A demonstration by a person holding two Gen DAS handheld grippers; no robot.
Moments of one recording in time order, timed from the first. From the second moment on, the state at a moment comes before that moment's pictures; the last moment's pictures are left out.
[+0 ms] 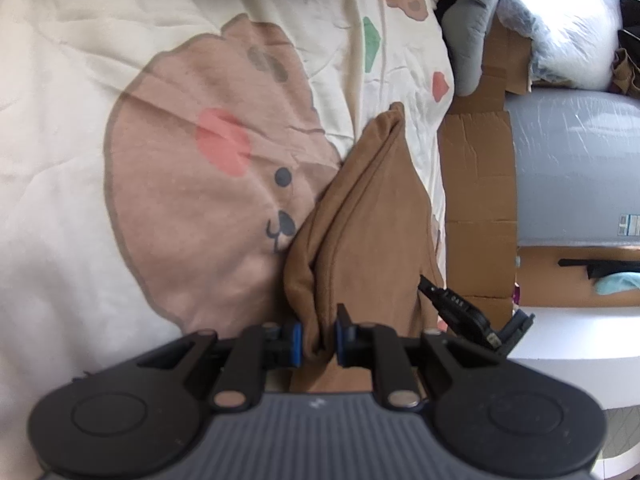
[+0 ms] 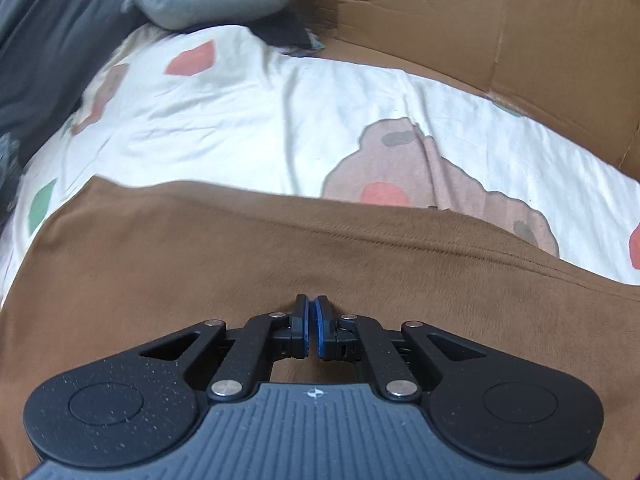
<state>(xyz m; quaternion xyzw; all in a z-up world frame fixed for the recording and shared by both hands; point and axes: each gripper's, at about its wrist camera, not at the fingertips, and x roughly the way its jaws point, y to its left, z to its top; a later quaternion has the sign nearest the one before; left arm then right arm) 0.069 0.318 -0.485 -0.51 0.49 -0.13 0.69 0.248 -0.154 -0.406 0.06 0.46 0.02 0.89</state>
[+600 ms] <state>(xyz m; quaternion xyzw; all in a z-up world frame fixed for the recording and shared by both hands) 0.069 0.313 -0.480 -0.47 0.48 -0.16 0.73 0.293 -0.175 -0.362 0.07 0.50 0.03 0.86</state>
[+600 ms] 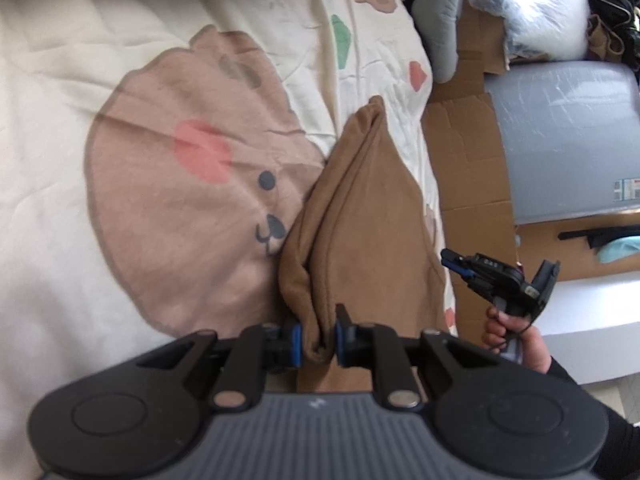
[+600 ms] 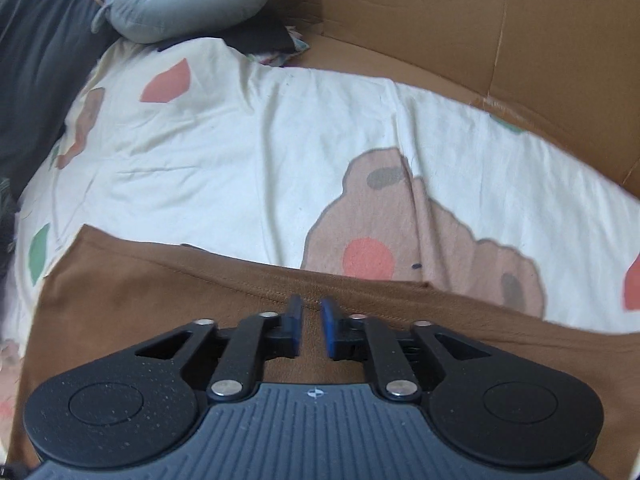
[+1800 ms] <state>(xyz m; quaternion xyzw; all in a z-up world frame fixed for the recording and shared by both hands) 0.097 0.280 -0.375 -0.43 0.48 -0.20 0.73 0.052 -0.089 -0.373 0.12 0.54 -0.05 0.83</state>
